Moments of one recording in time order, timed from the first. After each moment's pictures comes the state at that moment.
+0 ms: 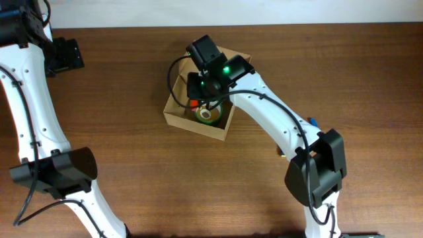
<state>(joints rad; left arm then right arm) 0.25 2.11 2.53 -1.61 -0.18 -0.07 0.60 2.10 1.95 -0.94 -0.11 0.67</state>
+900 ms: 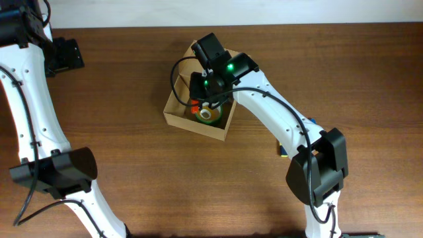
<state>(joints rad) 0.25 2.11 2.53 -1.61 -0.18 -0.07 0.58 2.10 1.95 -0.96 -0.19 0.65</state>
